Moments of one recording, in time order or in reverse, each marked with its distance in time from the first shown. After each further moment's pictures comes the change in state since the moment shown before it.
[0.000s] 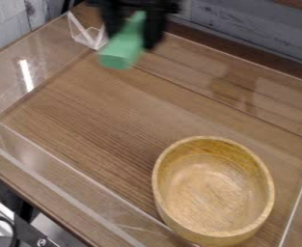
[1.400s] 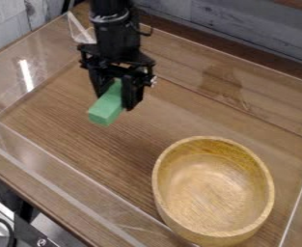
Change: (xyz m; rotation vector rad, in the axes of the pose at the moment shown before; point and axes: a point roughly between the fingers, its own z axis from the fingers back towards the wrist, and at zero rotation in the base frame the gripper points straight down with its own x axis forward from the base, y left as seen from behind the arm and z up) arm 0.010 0.016 -0.084 0.025 -0.019 -0.145
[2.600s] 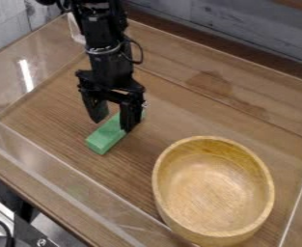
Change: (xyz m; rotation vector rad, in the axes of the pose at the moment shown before) arm 0.000 0.011 -0.039 -0.031 0.026 -0.022
